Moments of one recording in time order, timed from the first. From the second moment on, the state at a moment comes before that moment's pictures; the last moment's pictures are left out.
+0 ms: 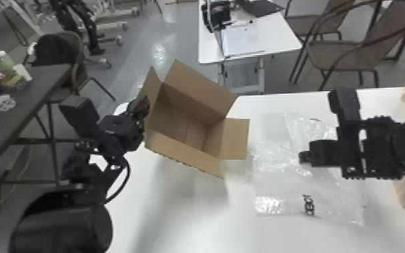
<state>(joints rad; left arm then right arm) 0.12 0.02 0.28 -2.04 0.07 0.30 -0.42 -0.35 -0.04 0.08 -1.70 -0.46 1.44 0.01</state>
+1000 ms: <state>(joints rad) 0.13 0.01 0.28 -2.02 0.07 0.29 -0.42 -0.35 -0.16 0.01 -2.00 -0.74 1.39 0.11</state>
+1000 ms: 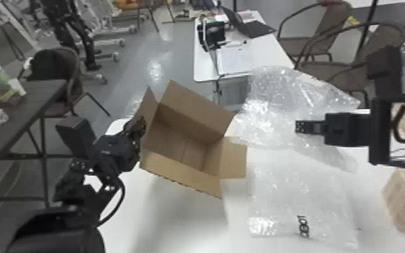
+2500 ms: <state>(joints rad) 0.11 0.01 0.24 -2.00 0.05 0.29 -0.42 -0.64 -0.01 0.41 -1.07 -0.35 0.77 0.95</state>
